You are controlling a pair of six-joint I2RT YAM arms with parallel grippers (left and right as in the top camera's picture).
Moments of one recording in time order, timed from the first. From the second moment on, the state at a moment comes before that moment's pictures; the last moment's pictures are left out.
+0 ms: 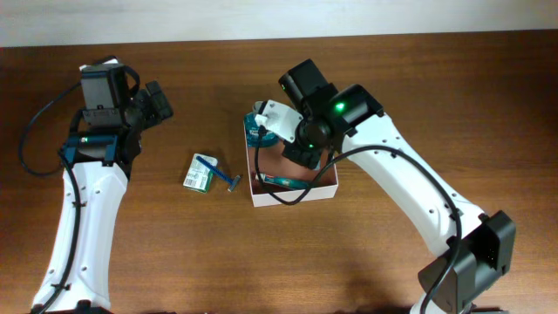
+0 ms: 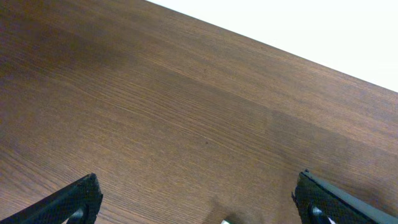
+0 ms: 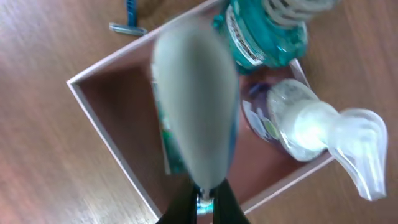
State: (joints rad) left arm 0.04 1.48 1.32 -0.57 -0.16 -0.30; right arm 0.56 1.83 1.75 -1.14 -0.09 -0.58
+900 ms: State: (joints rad) left arm 0.04 1.48 1.32 -0.57 -0.16 -0.30; right arm 0.43 1.90 1.75 -1.12 -0.17 -0.51
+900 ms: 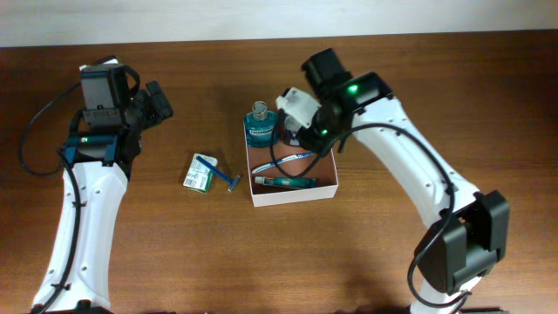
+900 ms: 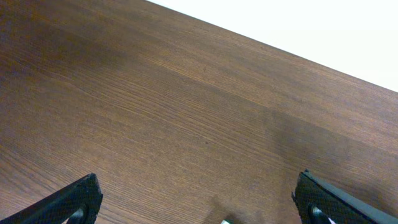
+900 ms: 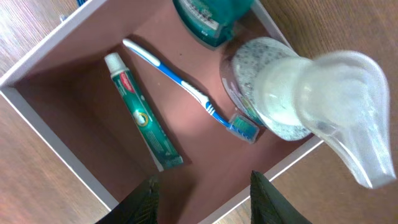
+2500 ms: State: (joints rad) left arm 0.04 1.48 1.32 -0.54 -0.16 -0.30; right arm -0.23 1.86 1.75 -1.25 -0.18 -0.21
